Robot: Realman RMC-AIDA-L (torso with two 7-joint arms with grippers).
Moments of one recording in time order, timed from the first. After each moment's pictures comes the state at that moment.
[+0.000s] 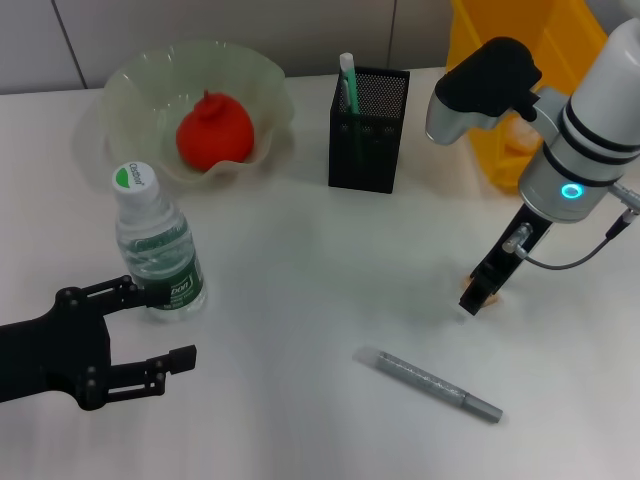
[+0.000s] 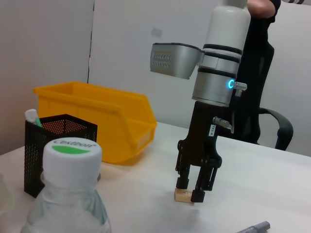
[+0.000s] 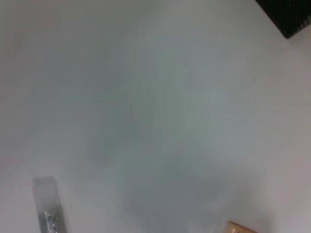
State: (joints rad) left arm -0.33 -2.06 0.77 0.74 1.92 1.75 -1.19; right arm 0.86 2.08 -1.26 -0.88 -2.80 -1.52 2.56
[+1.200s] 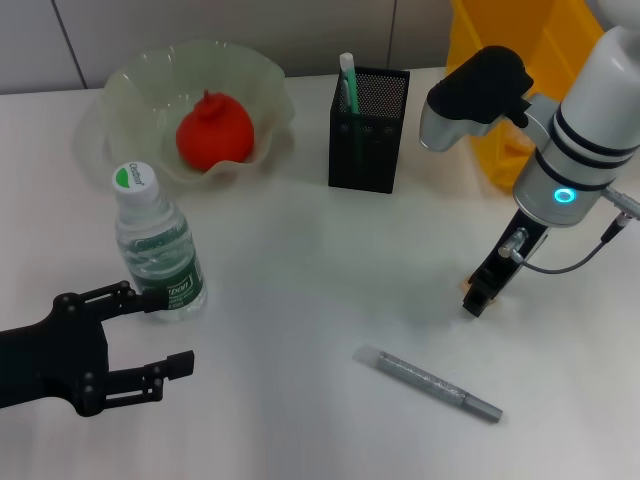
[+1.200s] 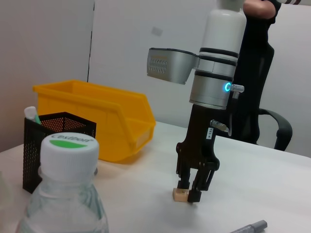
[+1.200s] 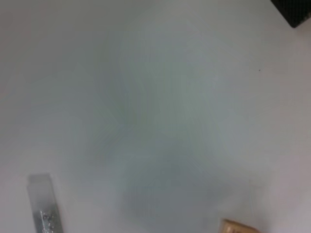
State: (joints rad) left arm -0.32 -2.06 0.77 0.74 1.92 1.75 -1.19; right arm 0.90 2.08 -1.26 -0.81 -2.81 -1.50 2.57
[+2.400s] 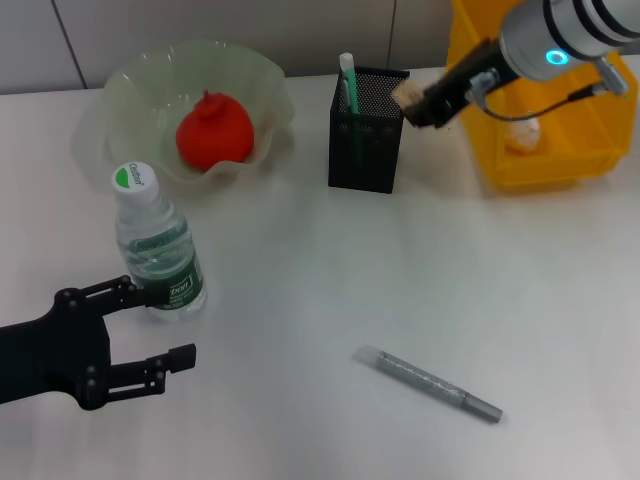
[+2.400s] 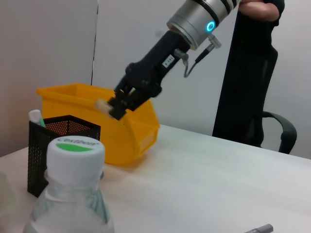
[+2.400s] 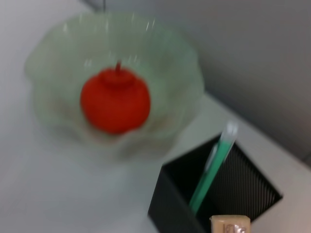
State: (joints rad) left arm -0.33 -2.06 0.76 0.73 1.91 1.74 -1.18; right arm 0.77 2.08 -1.27 -1.29 -2.70 -1.30 2.55
